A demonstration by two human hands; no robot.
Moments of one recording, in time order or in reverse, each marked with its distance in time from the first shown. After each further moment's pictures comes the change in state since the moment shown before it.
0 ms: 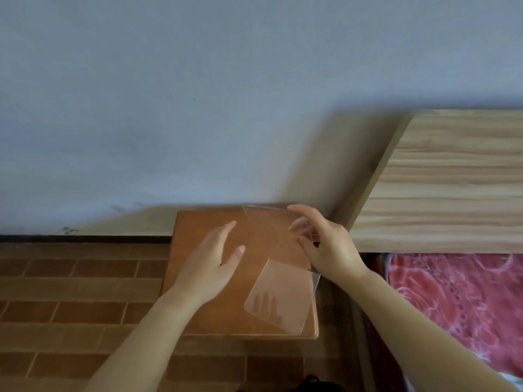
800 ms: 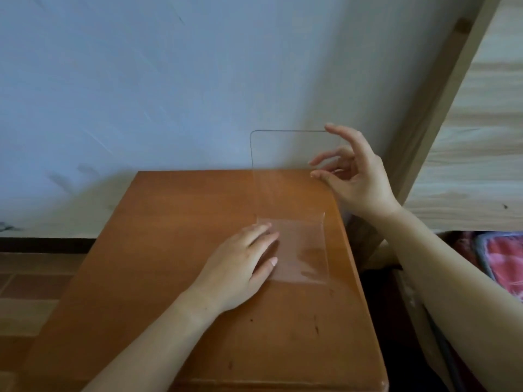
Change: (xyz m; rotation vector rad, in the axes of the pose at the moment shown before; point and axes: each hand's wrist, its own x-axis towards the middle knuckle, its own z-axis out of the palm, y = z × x) left_hand 0.094 -0.171 0.259 0.396 0.108 0.440; right_hand 0.009 0.228 0.155 0.196 0.295 -0.347
